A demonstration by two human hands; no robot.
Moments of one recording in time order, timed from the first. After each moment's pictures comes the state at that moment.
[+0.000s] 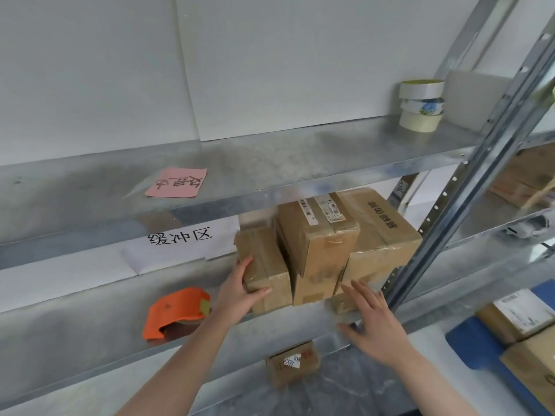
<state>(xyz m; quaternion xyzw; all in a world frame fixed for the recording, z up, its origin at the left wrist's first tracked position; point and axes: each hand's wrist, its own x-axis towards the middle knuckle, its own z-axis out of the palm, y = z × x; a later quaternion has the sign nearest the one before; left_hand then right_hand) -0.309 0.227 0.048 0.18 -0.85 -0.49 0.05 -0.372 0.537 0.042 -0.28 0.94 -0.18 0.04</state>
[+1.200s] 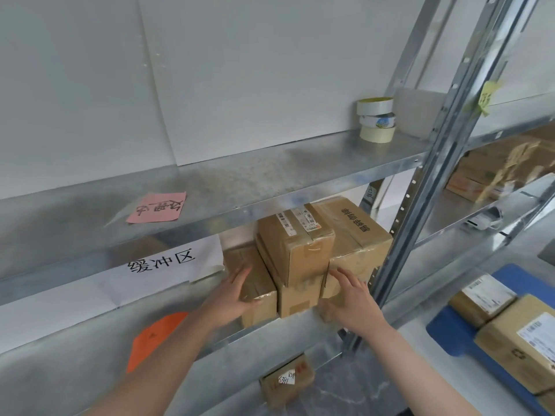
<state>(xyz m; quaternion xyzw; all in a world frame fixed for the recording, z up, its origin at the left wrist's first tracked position) -0.329 0.217 0.083 0.06 -0.94 -0.32 -0.12 -0.381 0.507 0.084 -0.15 0.96 -0.25 0.05</state>
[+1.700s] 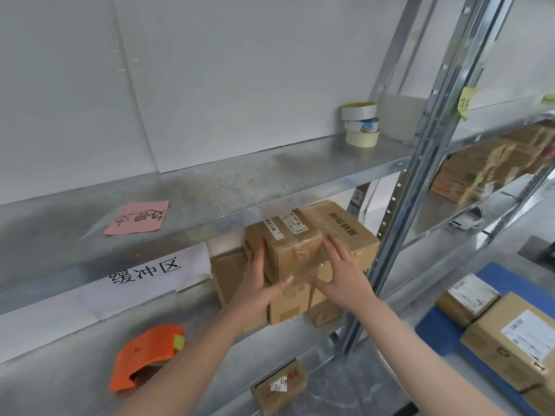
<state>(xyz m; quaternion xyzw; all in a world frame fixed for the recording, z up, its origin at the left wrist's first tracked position) -0.355 0.293 0.115 0.04 -0.85 -0.52 -0.02 -0.415 0.502 0.120 -0.20 0.95 -0.23 -0.07</state>
